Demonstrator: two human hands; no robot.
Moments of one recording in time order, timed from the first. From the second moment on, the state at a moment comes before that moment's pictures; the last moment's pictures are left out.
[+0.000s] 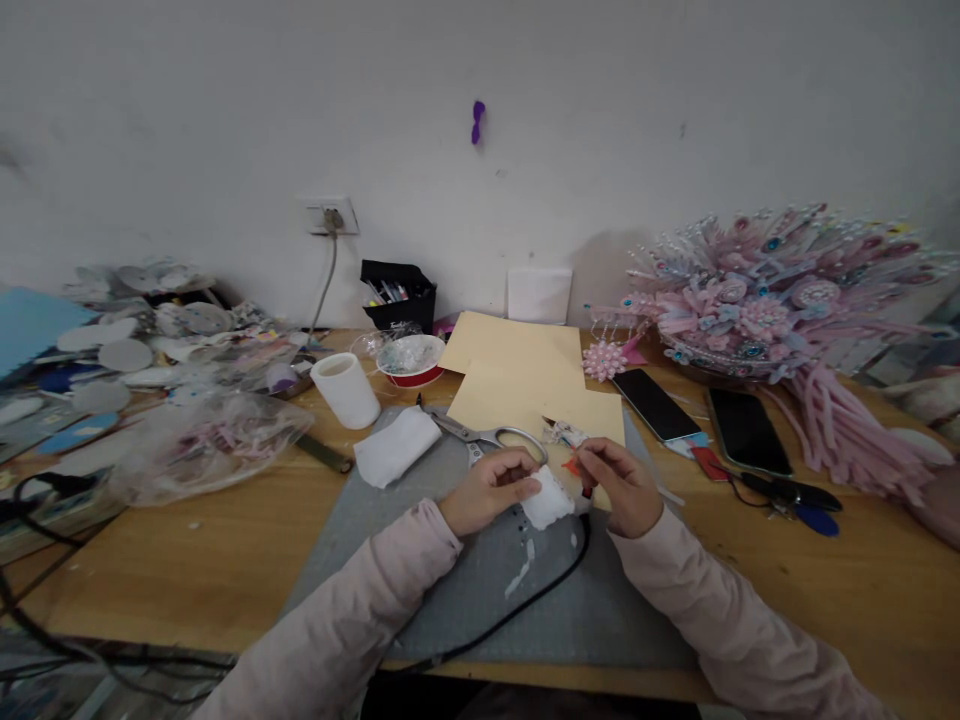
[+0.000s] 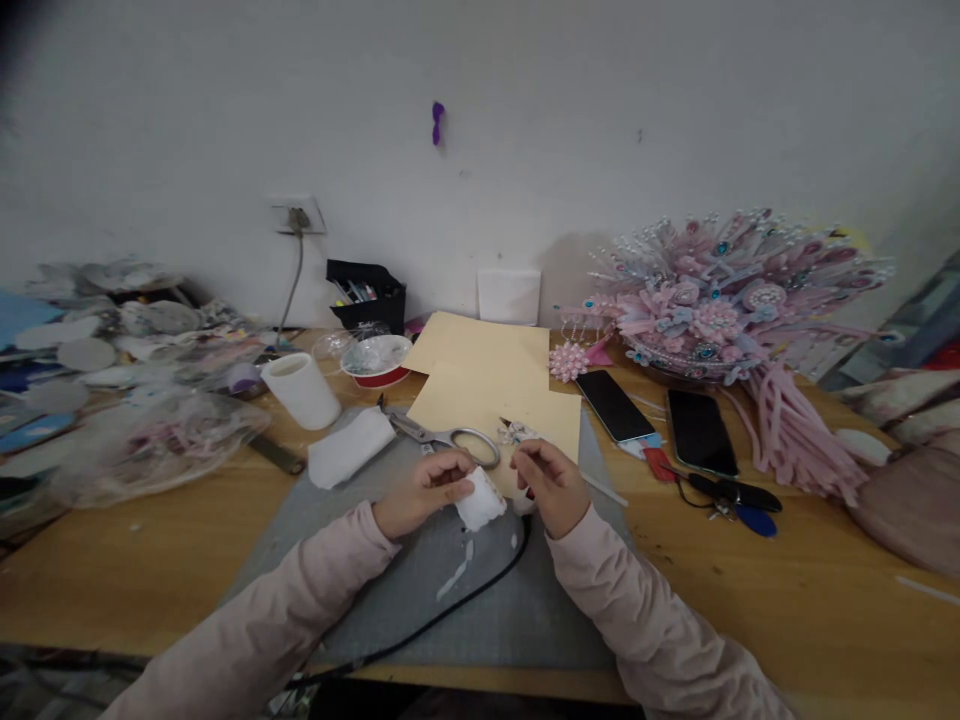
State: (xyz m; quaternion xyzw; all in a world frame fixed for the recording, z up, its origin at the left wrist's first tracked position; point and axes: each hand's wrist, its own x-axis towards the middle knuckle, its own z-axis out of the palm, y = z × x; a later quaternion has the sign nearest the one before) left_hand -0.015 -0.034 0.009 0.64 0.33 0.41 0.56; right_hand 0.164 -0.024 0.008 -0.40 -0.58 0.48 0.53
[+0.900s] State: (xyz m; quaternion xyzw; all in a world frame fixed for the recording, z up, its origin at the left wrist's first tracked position) left_hand -0.017 -0.035 0.010 0.61 0.33 0.41 0.59; right_hand 0.162 -0.031 0.010 -0.36 -0.70 0.49 0.37
